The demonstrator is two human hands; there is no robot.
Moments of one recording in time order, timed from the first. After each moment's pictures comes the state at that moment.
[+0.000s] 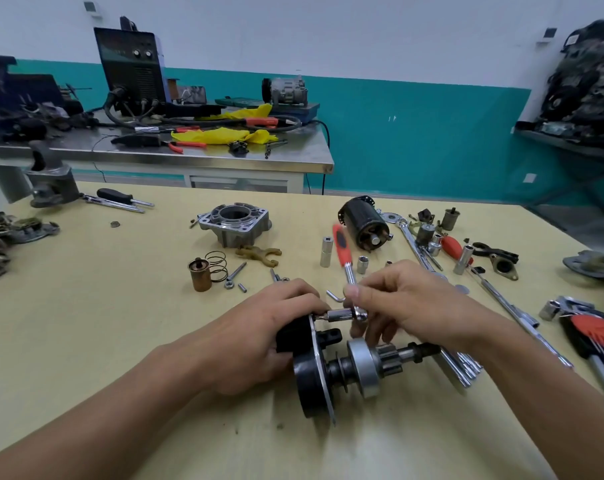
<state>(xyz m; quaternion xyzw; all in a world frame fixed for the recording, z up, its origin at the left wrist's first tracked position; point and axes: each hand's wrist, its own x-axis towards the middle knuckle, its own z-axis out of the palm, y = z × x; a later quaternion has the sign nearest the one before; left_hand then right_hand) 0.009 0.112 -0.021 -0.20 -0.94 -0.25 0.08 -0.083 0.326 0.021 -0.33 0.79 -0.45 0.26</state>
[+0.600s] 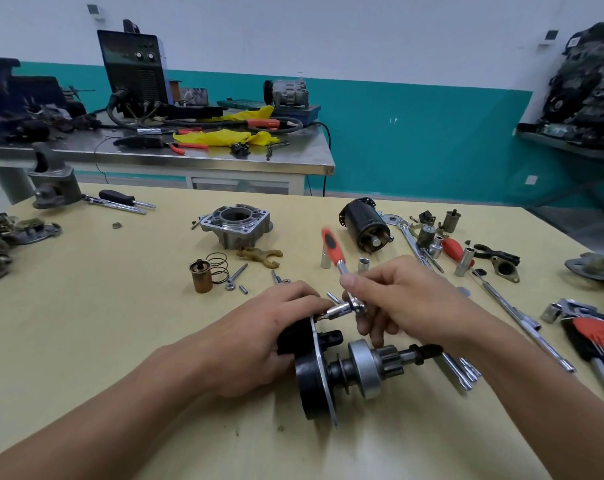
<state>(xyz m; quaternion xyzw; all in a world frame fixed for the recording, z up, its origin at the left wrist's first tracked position) 0.010 0.113 -0.020 -0.19 -0.95 -0.24 0.07 -0.089 0.321 0.015 -0.32 0.81 -0.44 0.20</state>
